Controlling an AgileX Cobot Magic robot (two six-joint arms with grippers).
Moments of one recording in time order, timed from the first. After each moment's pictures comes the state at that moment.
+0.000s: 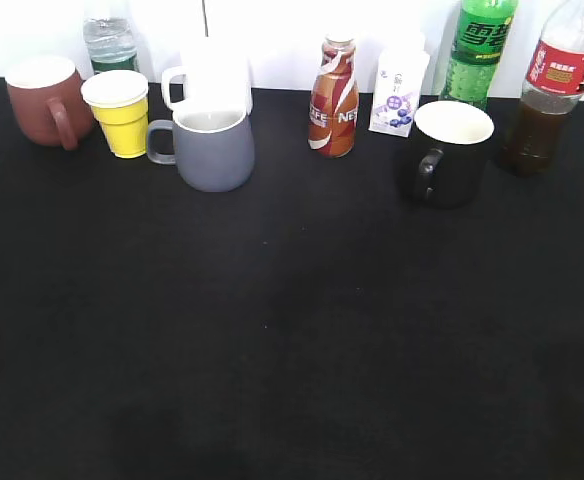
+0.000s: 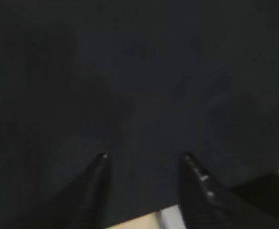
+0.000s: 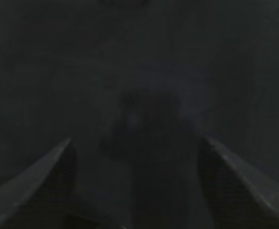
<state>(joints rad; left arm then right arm) -0.43 0.83 -0.92 0.01 1.22 -0.09 0.19 0.45 -0.86 0.08 1.20 -0.02</state>
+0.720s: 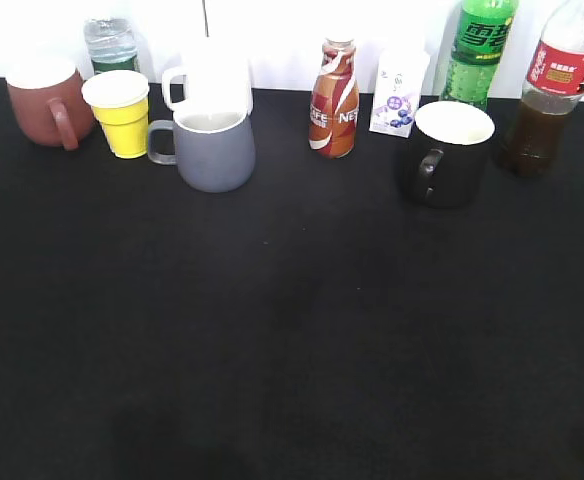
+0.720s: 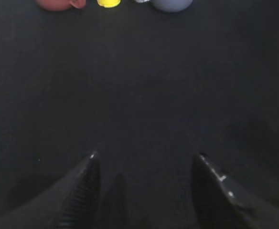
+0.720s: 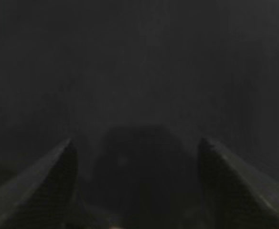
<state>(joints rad) -0.43 0.13 -0.52 0.08 1.07 -0.10 0.19 0.14 -0.51 0.10 1.06 -0.08</state>
